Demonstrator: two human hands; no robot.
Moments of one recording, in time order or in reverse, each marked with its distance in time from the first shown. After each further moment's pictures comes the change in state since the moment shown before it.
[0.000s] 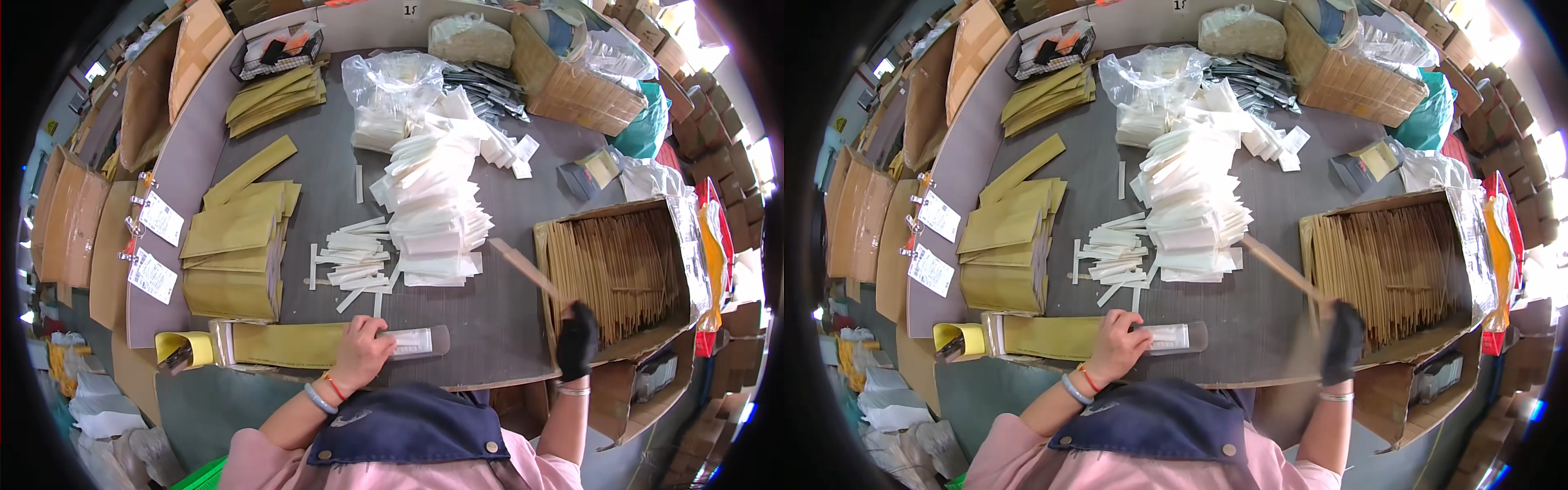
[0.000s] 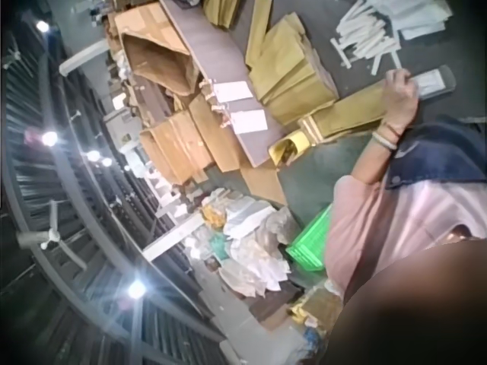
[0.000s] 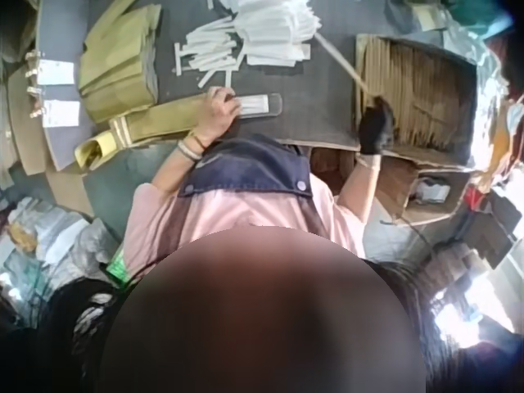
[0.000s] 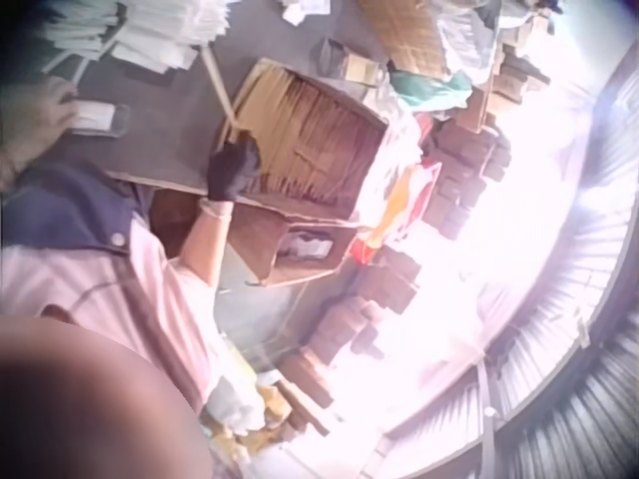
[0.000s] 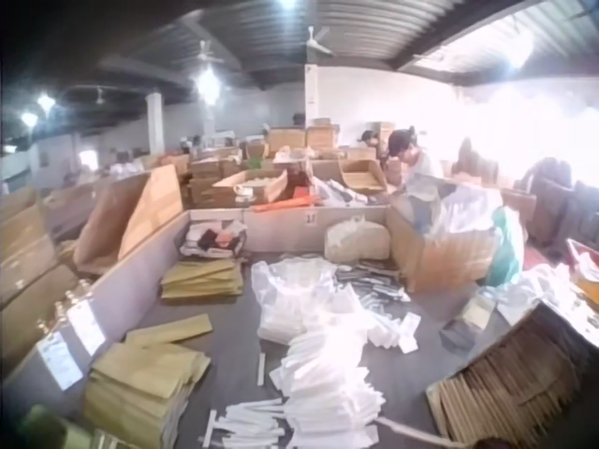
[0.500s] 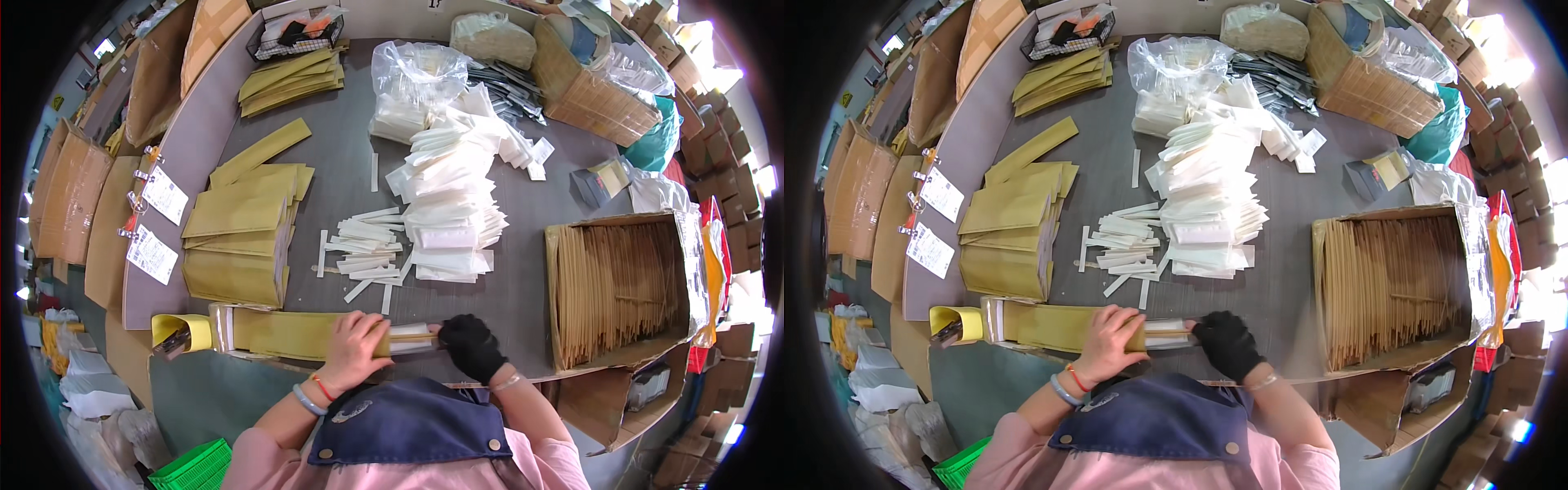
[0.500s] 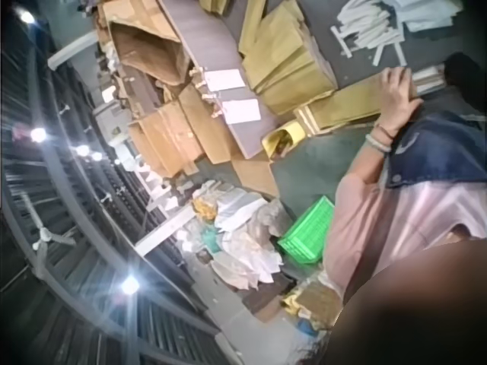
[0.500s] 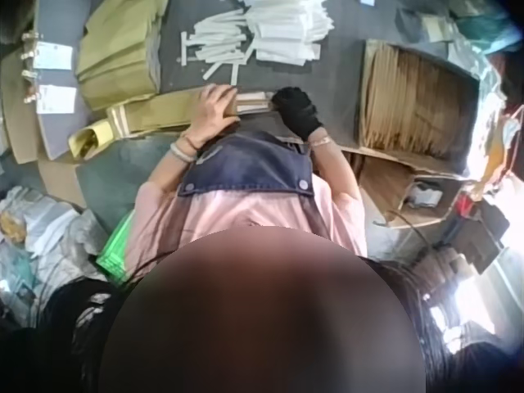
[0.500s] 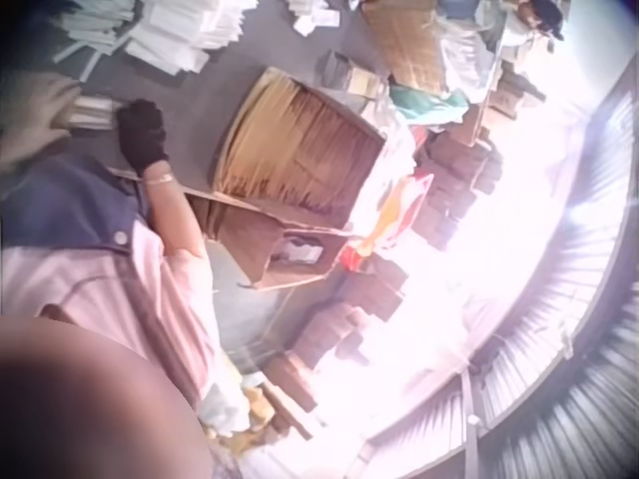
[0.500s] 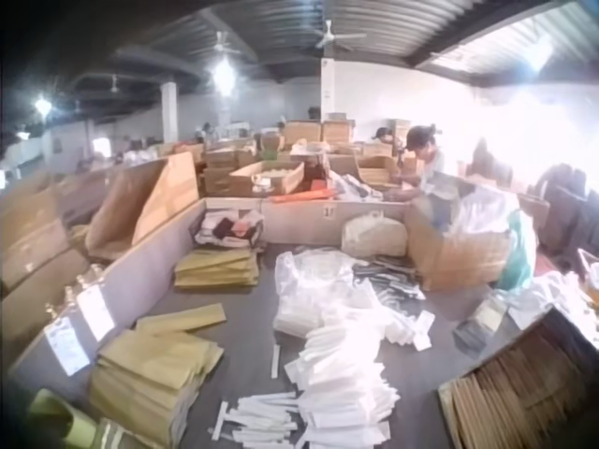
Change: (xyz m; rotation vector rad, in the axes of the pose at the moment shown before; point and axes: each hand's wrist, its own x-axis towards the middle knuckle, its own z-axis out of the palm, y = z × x) left_hand -0.018 -0.006 -0.024 -0.021 -0.139 -0.078; right_hand -0.048 -0.106 0.119 -0.017 -0.615 -0.721
